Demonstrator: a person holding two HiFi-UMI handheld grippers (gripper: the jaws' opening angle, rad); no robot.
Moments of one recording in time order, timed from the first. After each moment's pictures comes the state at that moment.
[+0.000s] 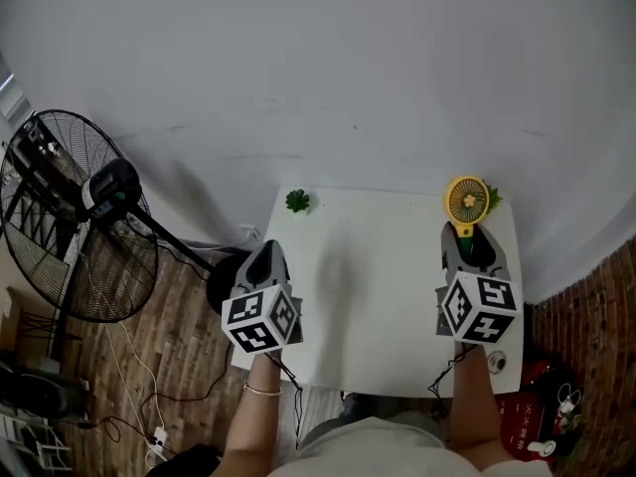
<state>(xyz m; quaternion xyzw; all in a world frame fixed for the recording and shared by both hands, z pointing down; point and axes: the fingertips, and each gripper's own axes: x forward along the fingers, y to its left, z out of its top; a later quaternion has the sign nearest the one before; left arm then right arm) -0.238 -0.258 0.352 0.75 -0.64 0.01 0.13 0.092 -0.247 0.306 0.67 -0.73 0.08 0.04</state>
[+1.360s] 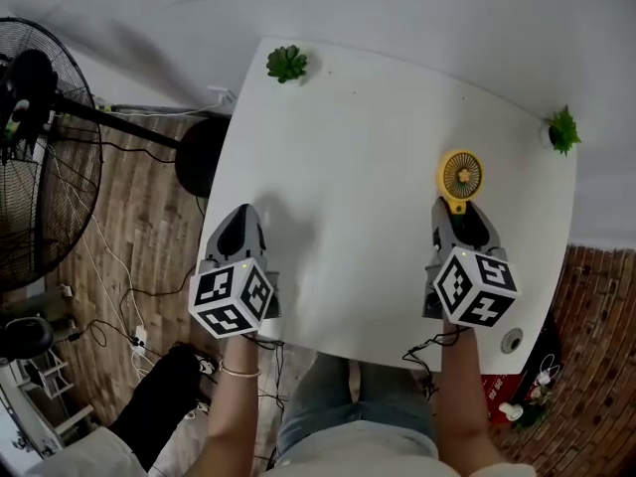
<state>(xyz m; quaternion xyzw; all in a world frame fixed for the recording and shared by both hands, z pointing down) -0.287 -0.241 0.567 0.68 -0.67 0.12 0.28 0.044 -0.275 0.548 0.61 -0.72 0.27 0.20</state>
